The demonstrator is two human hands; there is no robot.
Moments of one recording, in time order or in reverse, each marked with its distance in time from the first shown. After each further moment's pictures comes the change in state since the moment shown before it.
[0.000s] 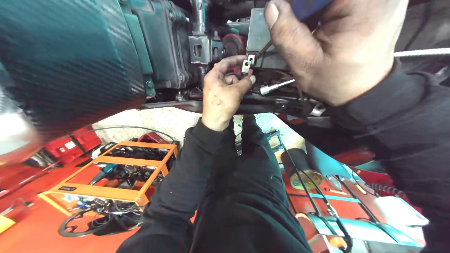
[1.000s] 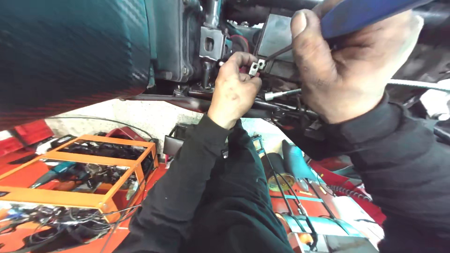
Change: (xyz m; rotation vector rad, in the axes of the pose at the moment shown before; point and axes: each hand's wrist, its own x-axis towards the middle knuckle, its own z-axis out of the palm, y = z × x) left_hand 0.007 0.011 0.004 0.062 -0.058 -0.060; right_hand -0.004 -0.005 0.014 -0.033 0.079 -0.004
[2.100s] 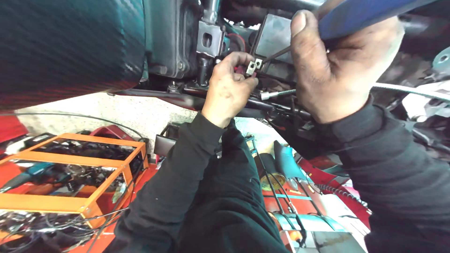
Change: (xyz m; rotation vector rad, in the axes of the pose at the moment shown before) left_hand -0.001 -0.005 -0.005 -0.068 -0.020 -0.007; right_hand -0.001 0.000 0.004 -0.029 0.028 0.030
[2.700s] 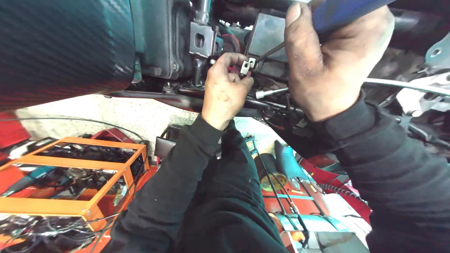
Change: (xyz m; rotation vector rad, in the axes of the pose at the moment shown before) left_hand -0.002 -0.008 0.009 0.026 0.098 0.090; right_hand 0.001 -0.005 0.000 -0.017 0.049 0.086
